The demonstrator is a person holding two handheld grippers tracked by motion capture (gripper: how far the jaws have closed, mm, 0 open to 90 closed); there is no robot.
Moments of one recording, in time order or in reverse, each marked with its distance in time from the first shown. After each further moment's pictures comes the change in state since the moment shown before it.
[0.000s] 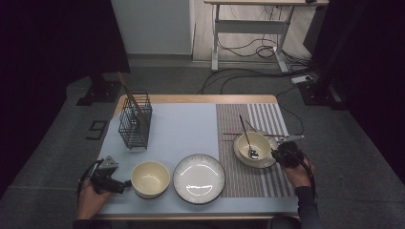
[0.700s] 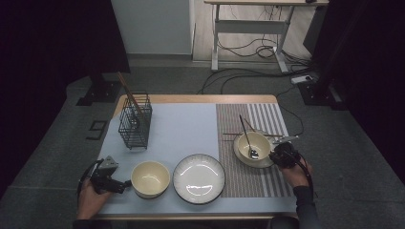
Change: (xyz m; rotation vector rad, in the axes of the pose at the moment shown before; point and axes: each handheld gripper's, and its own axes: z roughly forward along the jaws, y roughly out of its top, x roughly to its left) left arm 0.000 0.000 0.000 0.000 0.000 0.000; right arm 0.002 -0.002 0.014 0.052 0.015 -0.041
